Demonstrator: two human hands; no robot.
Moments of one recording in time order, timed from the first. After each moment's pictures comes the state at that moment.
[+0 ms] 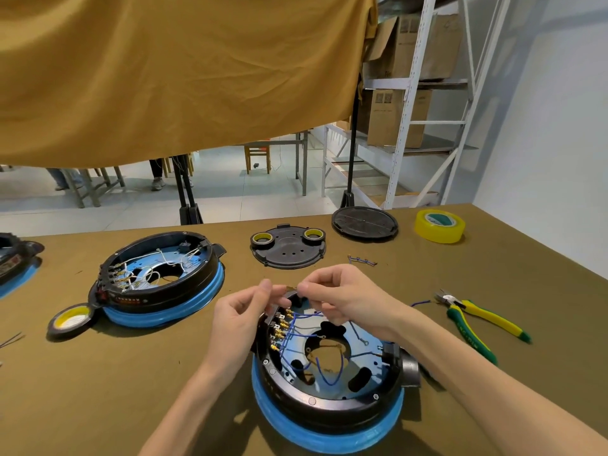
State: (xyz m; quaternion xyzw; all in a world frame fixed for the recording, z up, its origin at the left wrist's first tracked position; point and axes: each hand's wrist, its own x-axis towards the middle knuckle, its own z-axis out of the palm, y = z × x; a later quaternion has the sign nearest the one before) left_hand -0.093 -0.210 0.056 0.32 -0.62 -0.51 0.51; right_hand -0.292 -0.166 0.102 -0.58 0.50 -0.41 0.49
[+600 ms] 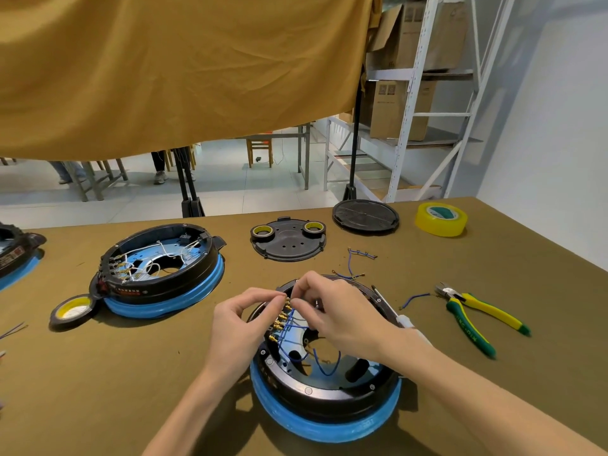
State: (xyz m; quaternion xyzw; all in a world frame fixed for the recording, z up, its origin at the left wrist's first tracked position) left_hand -0.089 -0.204 0.033 0.34 -0.67 -0.45 0.49; right_hand -0.273 -0.146 0.081 -0.75 0.57 -0.30 0.12
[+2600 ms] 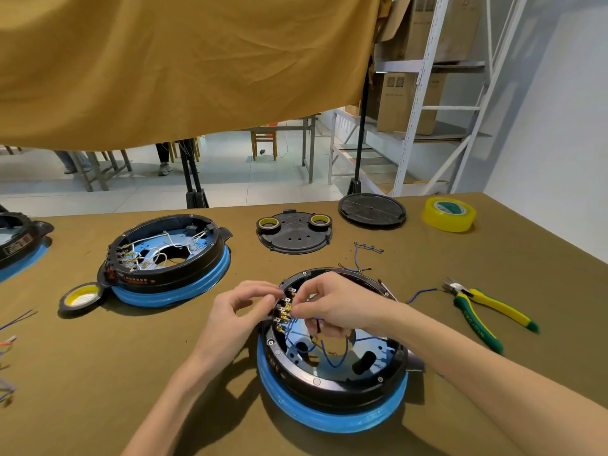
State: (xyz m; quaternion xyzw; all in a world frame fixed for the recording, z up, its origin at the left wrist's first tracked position) left_hand -0.061 -0.225 0.023 0.34 -0.71 -0.45 0.41; right_hand -0.273 -0.167 0.090 -0.61 0.57 -0.24 0.49
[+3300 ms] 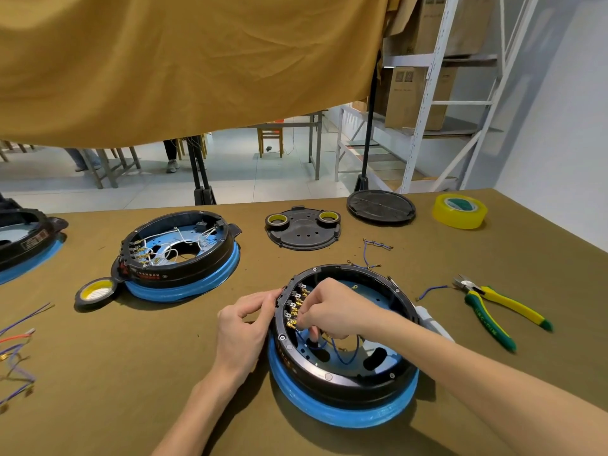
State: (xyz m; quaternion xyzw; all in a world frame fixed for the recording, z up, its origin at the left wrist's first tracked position) left_hand -0.066 -0.213 -0.004 0.41 -0.68 -0.35 0.50; right_hand -0.250 -0.179 0.070 -0.60 0.65 -0.18 0.43
